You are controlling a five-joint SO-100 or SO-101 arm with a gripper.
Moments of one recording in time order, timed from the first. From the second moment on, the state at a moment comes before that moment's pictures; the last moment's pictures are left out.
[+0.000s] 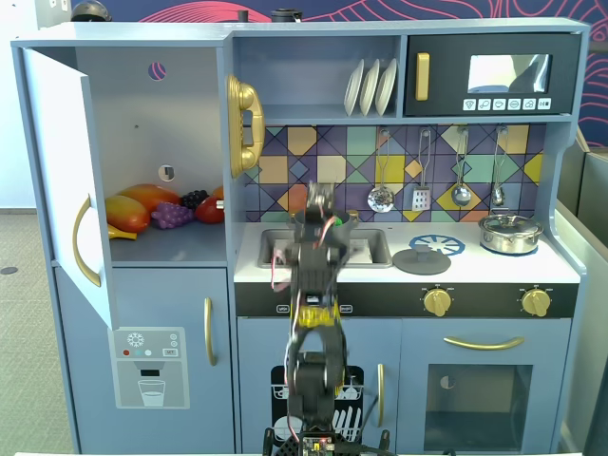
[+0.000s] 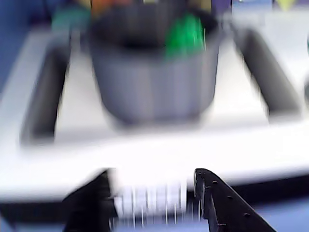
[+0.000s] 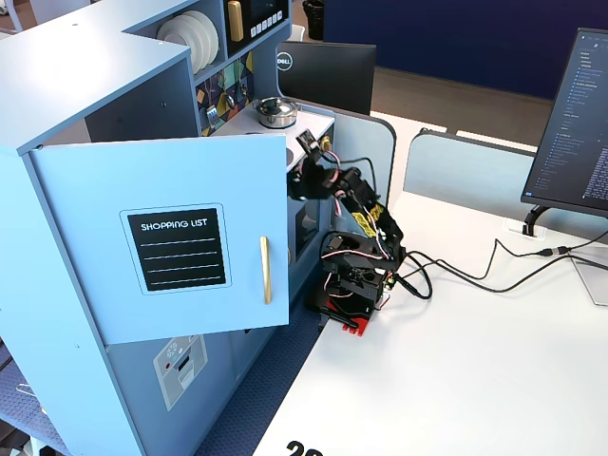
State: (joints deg) arm 2.5 166.5 120.1 64.7 -90.6
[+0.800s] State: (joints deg) arm 1.4 181.8 171.8 75.8 -88.4
